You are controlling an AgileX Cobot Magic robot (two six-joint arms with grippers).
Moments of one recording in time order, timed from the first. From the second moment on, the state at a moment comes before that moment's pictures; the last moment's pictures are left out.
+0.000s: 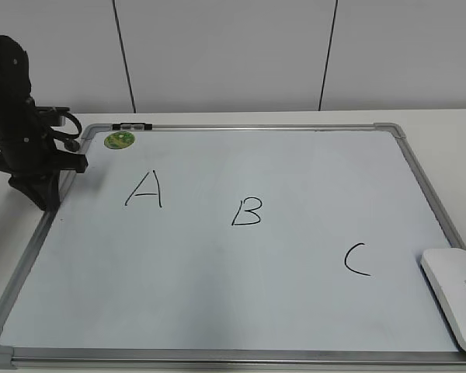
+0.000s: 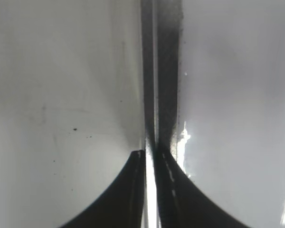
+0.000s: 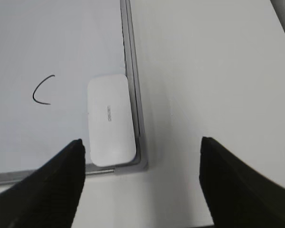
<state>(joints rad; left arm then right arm) -0.09 2.25 -1.67 -0.01 1.06 -0.09 -0.05 0.44 -0.60 -0.04 1.01 0.07</state>
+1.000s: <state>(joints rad) -0.09 2.25 -1.67 -0.01 1.06 -0.09 0.01 1.39 -0.90 0.04 0.98 -0.02</state>
